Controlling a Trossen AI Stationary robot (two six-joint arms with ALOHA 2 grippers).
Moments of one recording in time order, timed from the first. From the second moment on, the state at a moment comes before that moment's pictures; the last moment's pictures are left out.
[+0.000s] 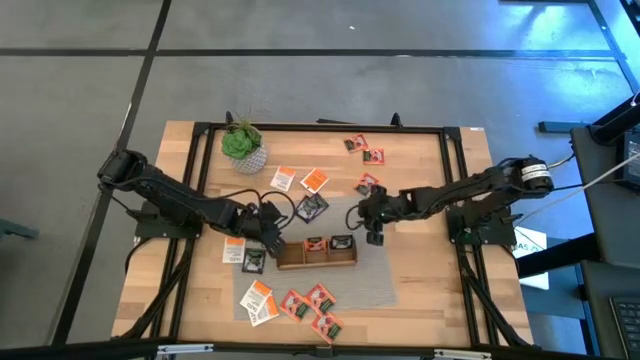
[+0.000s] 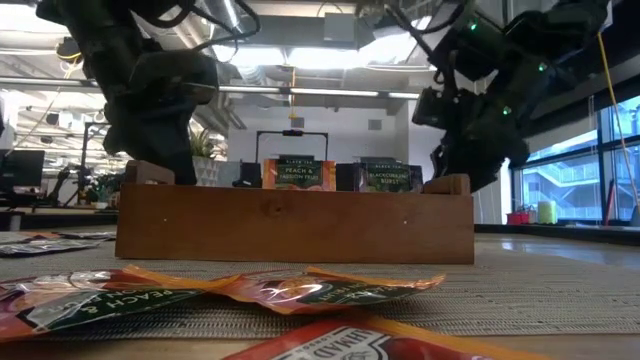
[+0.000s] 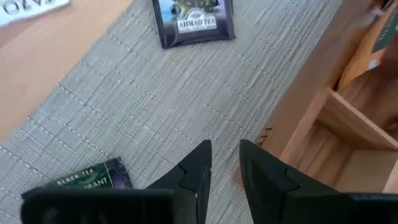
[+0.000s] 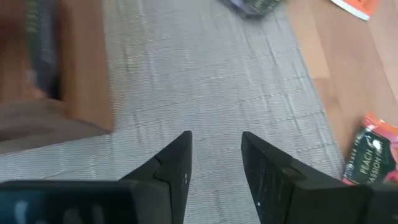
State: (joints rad) left arm -0.29 1.41 0.74 -0.43 -0.32 -1.01; right arm 0.04 1.50 0.64 -0.06 0.14 0.10
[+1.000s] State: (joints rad) left arm -0.10 1.57 0.74 -0.44 -0.27 -0.92; right arm -0.06 1.58 0.64 -0.22 0.00 0.12
